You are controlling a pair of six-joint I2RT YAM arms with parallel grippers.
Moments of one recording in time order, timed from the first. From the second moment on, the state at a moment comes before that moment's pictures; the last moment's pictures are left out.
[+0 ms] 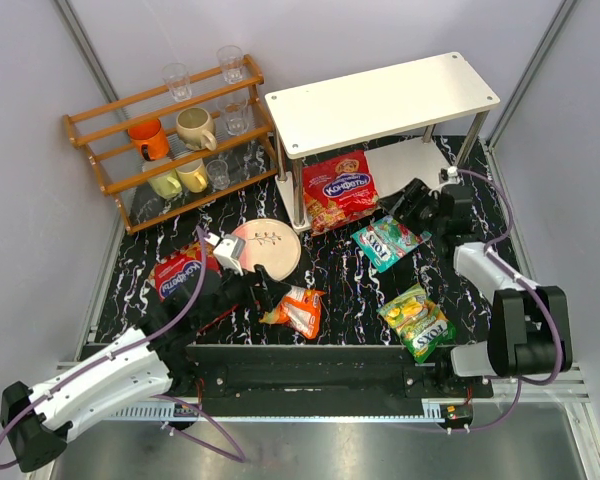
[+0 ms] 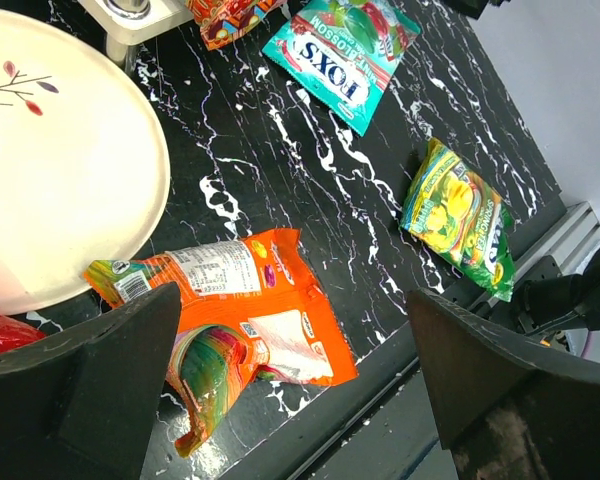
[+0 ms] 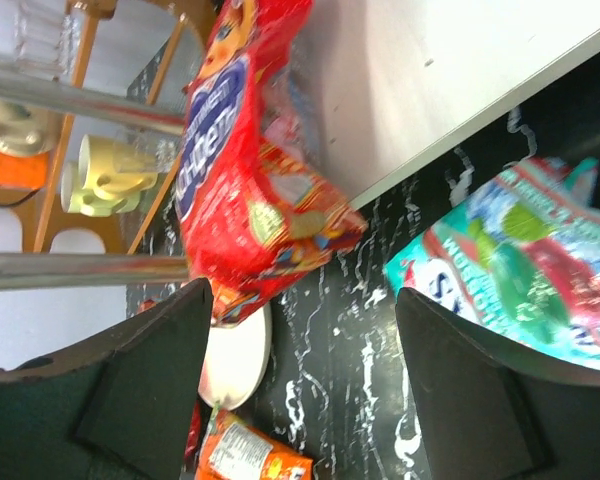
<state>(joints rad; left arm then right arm) -0.85 0.61 0.43 -0.14 -0.07 -0.59 0.06 1.41 0.76 0.21 -0.40 0.78</state>
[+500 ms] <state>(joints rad) -0.85 0.56 0.43 -0.18 -0.07 -0.60 0.24 1.53 0.73 0.38 -0.32 0.90</state>
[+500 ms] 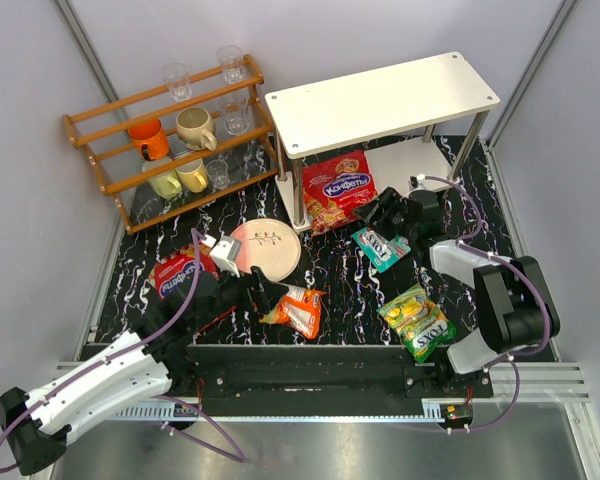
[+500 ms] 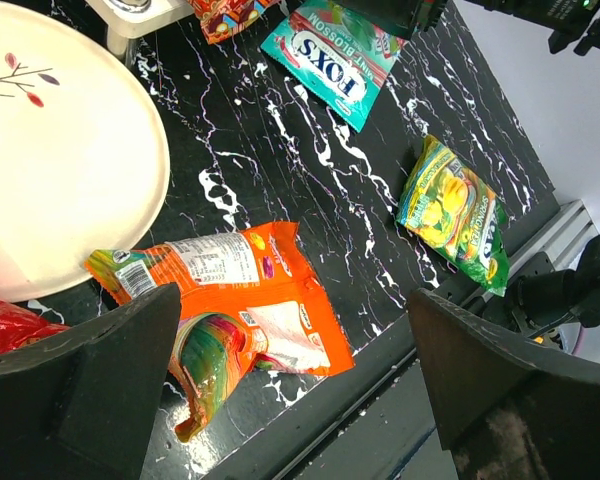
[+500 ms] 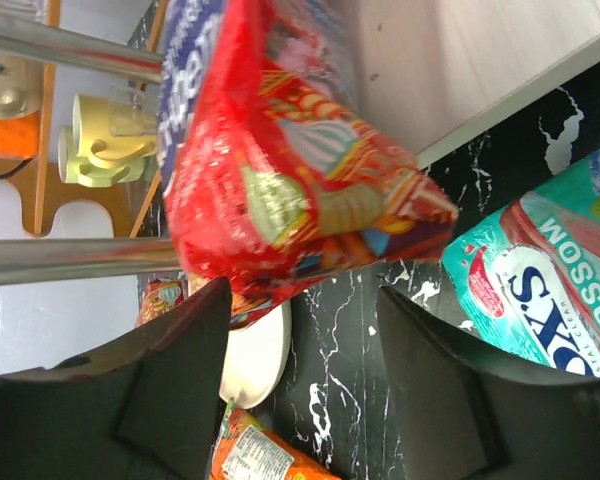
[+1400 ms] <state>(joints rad) -0.85 0.50 0.52 -0.37 -0.22 -0.64 0.49 1.41 0.74 0.32 -0.24 0.79</state>
